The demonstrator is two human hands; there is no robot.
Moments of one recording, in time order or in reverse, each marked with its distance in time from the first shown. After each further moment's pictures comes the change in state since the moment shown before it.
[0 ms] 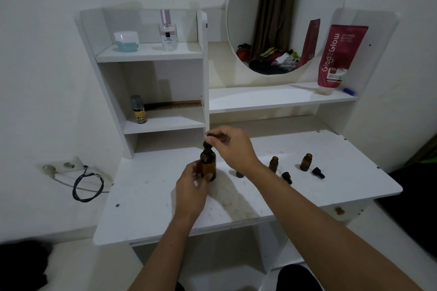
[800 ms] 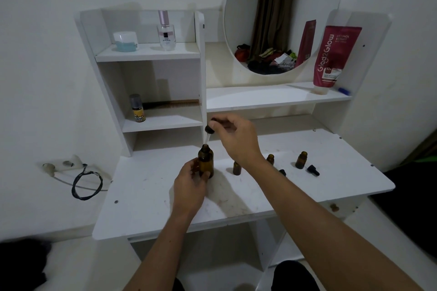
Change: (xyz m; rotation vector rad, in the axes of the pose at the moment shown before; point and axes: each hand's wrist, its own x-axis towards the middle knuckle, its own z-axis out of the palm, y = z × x) left_hand -0.007 0.009 0.000 0.045 0.005 -0.014; right_hand -0.004 -0.018 -0.017 0.064 0.190 -0.109
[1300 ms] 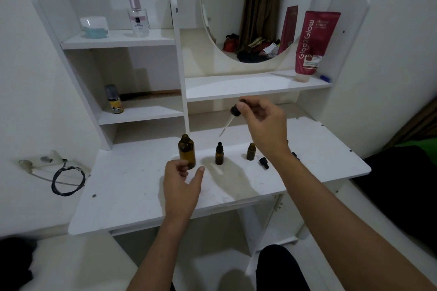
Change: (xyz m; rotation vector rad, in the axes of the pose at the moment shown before) left_hand -0.039 0.014 0.022 -0.115 0.150 0.028; right_hand -0.018 0.010 -0.094 0.100 0.217 0.002
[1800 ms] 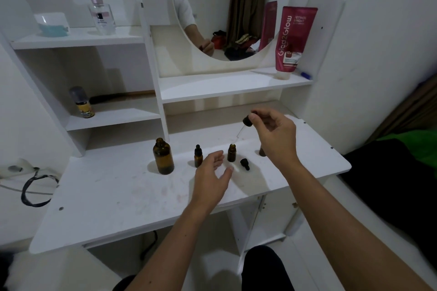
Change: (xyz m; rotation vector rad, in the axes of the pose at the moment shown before) left_hand -0.009 0.036 0.105 -0.023 -0.427 0.047; right_hand -0.003 0.039 -0.072 -0.152 0.093 0.182
